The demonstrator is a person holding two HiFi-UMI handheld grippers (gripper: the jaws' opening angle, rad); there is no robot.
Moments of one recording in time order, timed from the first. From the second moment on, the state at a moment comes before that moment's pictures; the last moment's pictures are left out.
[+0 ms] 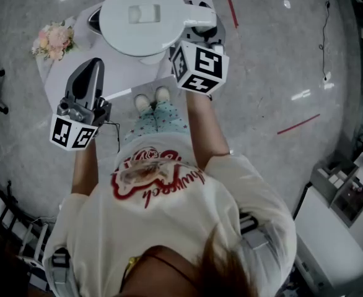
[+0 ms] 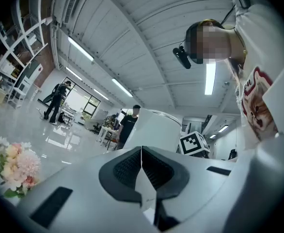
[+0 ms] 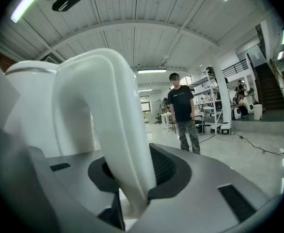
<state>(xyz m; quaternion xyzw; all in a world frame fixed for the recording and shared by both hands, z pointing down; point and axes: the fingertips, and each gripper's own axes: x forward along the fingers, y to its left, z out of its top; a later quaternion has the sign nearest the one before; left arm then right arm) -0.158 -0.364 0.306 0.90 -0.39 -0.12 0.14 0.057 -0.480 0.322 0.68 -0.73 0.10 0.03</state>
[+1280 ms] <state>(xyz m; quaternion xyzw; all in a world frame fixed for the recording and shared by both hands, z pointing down) -0.127 -0.329 0.251 0.88 -0.45 -0.14 0.06 0.078 -0.468 0.247 0.61 -0.79 0.06 0.02</state>
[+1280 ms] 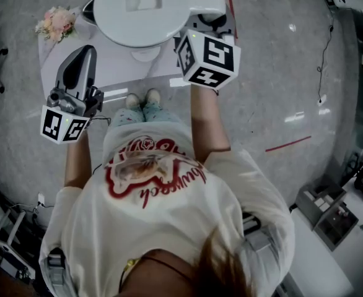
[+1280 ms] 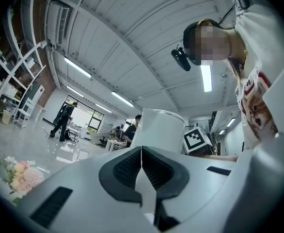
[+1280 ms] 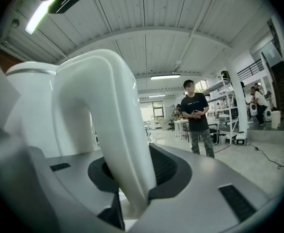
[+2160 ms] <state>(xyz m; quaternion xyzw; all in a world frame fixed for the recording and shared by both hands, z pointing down) -0.117 -0.202 0.256 0.88 -0.45 -0.15 0.06 0.088 -0.337 0.240 0.61 -0.79 0.05 0.00</state>
